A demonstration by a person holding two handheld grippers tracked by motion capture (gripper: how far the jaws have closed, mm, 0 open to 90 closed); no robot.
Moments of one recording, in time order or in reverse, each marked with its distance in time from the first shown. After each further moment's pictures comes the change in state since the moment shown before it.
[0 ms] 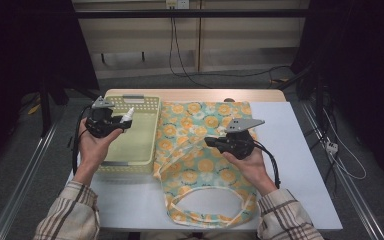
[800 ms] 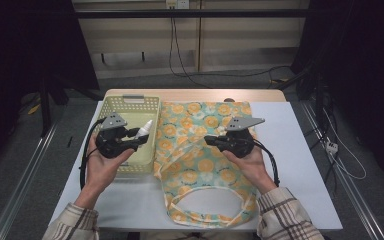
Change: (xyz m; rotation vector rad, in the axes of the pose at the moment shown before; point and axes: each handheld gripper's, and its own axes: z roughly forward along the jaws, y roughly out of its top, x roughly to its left) left arm -0.072 -0.009 -0.023 -0.085 -0.138 0.098; right arm -0.003 0.001 0.002 -0.010 0.008 0.005
